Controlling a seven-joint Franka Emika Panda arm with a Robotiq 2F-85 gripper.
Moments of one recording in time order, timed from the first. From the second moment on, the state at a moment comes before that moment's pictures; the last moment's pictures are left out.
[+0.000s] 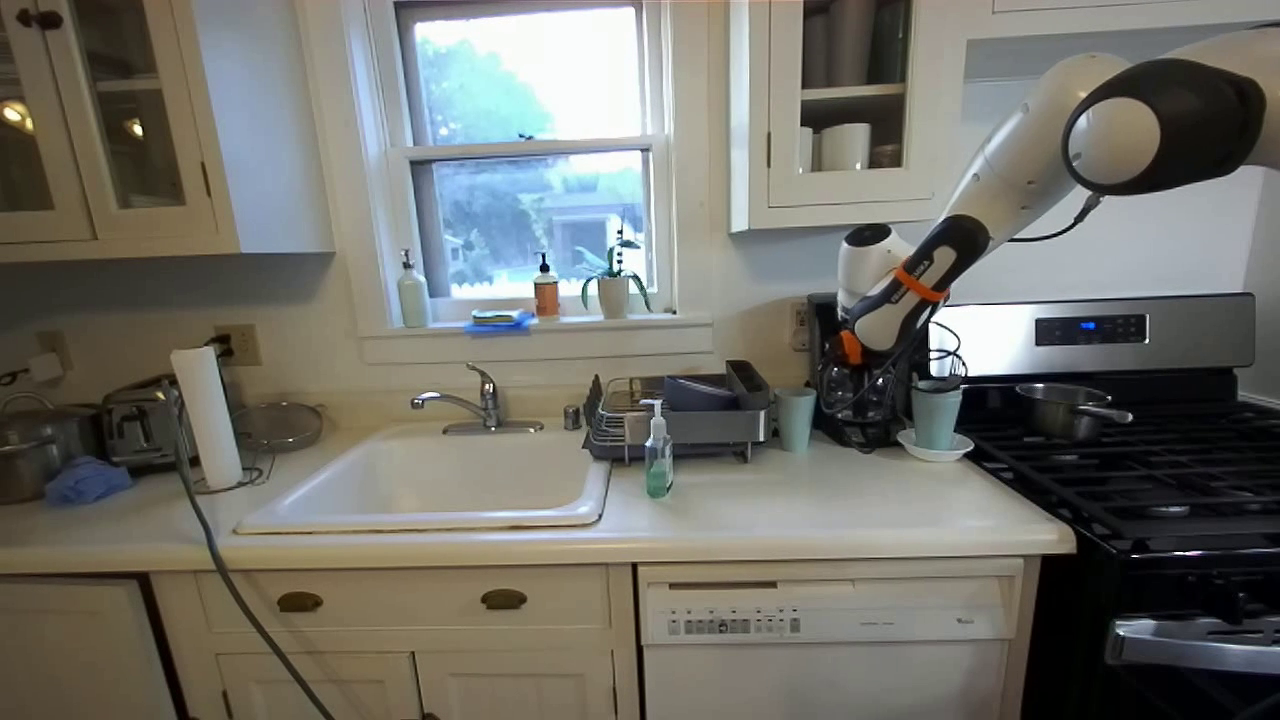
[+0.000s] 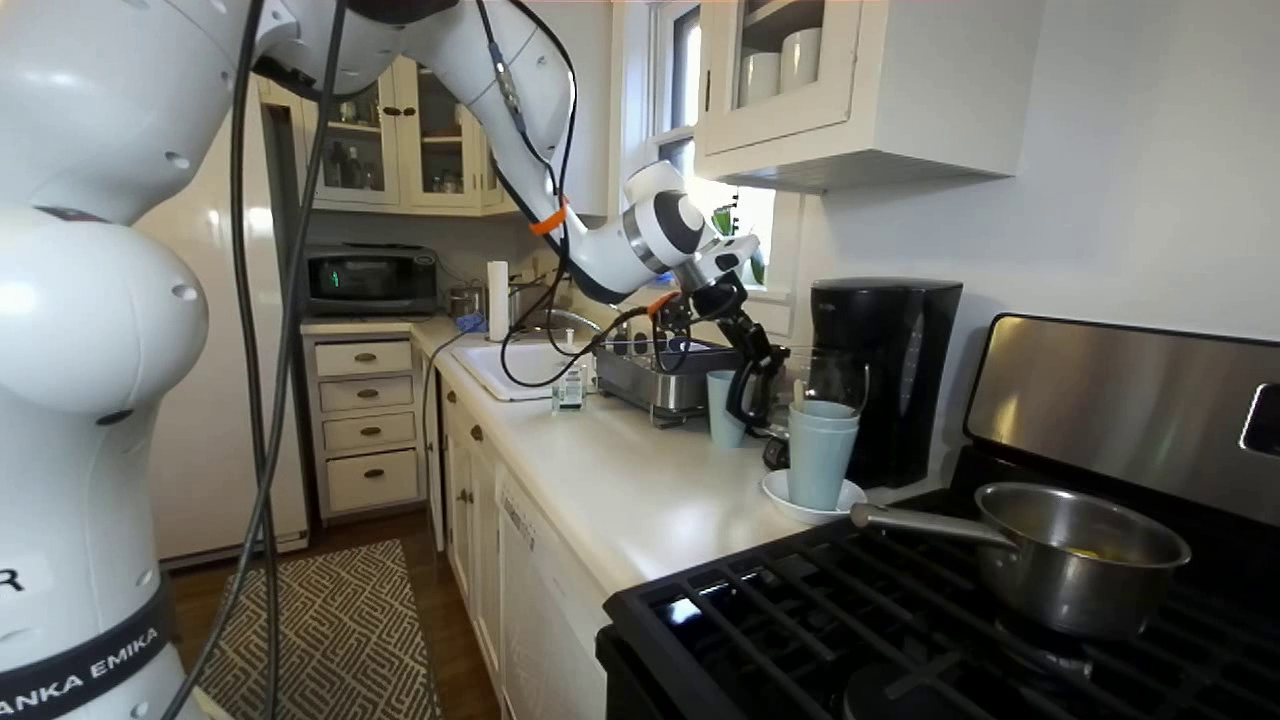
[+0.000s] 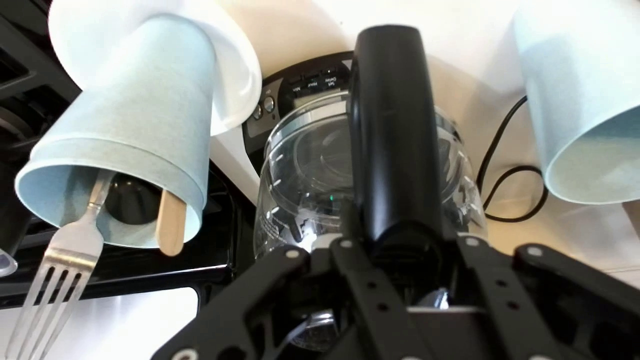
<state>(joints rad) 0.22 0.52 -0.54 -1.78 -0.39 2.71 1.02</state>
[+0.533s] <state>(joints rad) 0.26 0.45 -0.55 -1.93 -0.51 2.81 1.07</state>
